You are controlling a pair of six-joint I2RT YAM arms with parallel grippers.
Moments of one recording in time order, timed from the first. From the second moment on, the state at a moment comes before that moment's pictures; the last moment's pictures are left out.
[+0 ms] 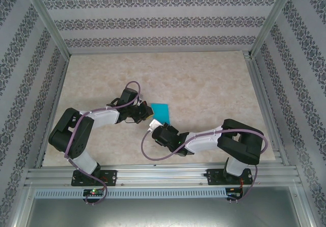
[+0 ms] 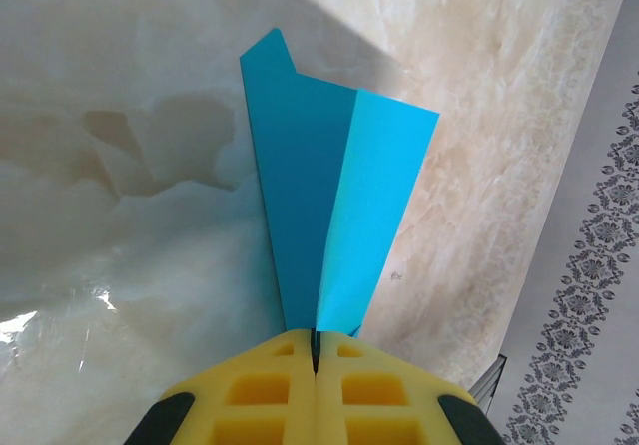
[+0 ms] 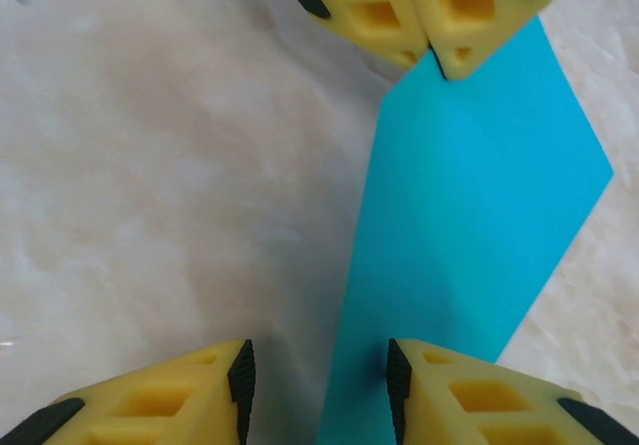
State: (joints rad) left arm -0.44 1.65 0.79 0.01 0.52 -1.03; right arm 1.15 1.68 0.67 0.14 0.53 0.00
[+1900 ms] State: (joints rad) left arm -0.41 1.58 0.78 -0.08 0.46 -1.01; right arm 1.15 1.72 0.64 0.20 0.56 0.02
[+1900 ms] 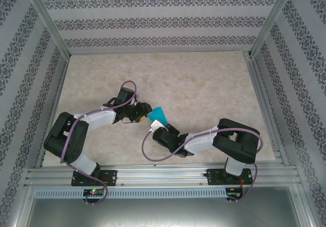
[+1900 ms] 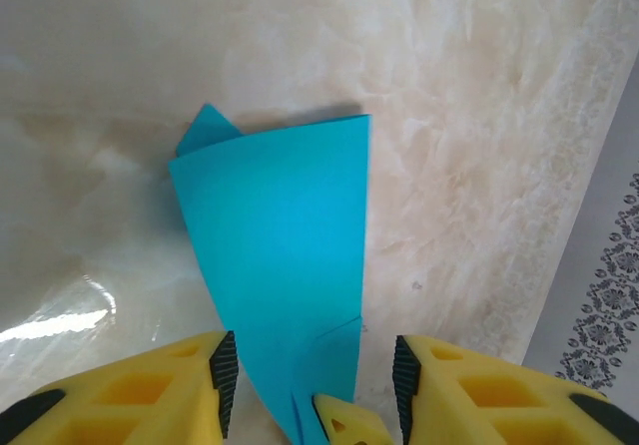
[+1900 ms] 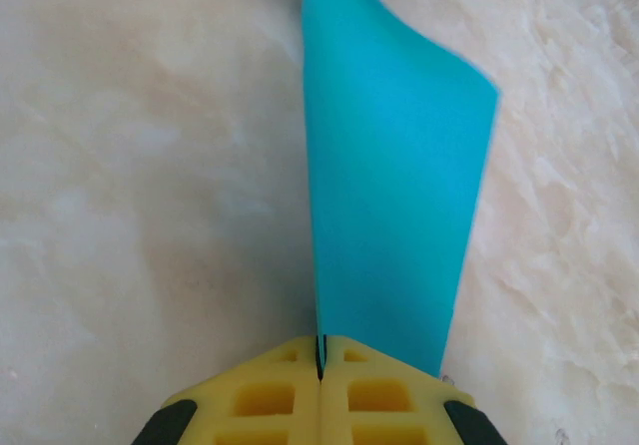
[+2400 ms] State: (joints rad) left arm -0.41 1.62 0.76 -0.07 0.47 -1.03; right arm 1.15 1.71 0.63 0.23 0.56 0.03
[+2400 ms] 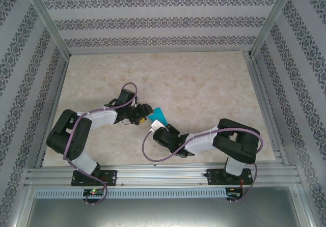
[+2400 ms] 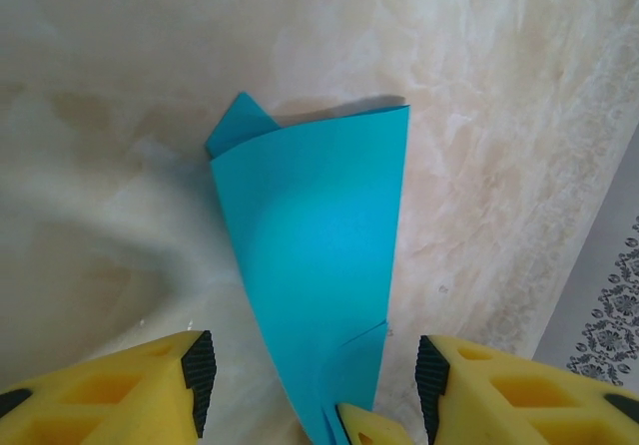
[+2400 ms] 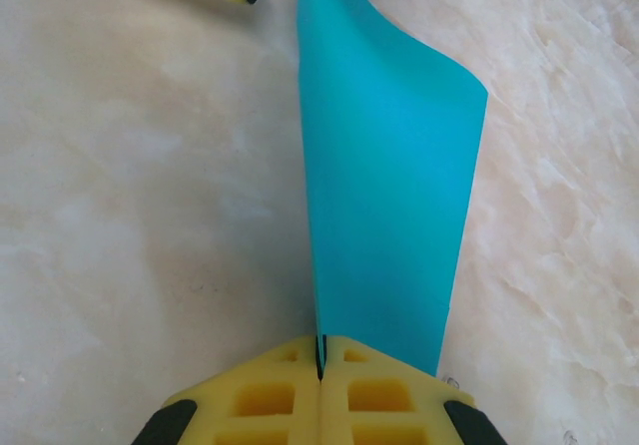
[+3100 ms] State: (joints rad) left arm -0.41 1.69 0.80 -0.03 0.51 -1.08; right arm 1.14 1.70 0.63 0.27 0.54 0.03
